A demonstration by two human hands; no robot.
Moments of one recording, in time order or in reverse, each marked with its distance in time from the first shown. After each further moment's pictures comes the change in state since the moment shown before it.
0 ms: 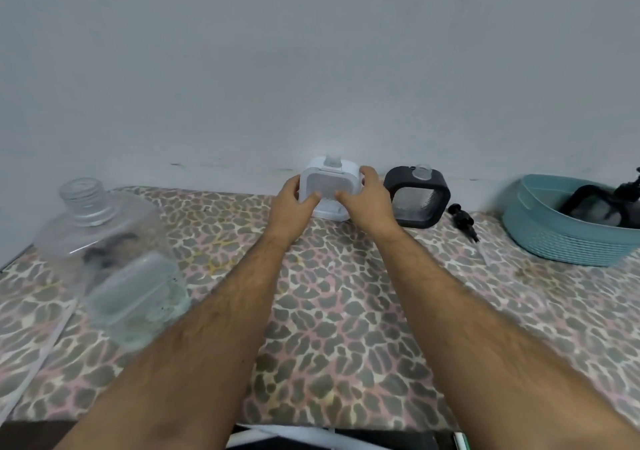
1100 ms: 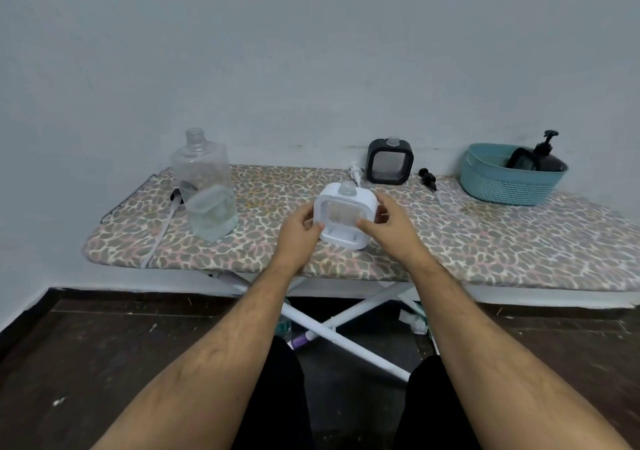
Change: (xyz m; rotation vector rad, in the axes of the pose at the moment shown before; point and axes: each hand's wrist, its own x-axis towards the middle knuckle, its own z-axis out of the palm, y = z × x) left_hand -0.229 0.031 -0.028 -0.097 -0.071 0.033; right_hand -0.215 0.033 -0.085 0.213 -0.127 -0.133
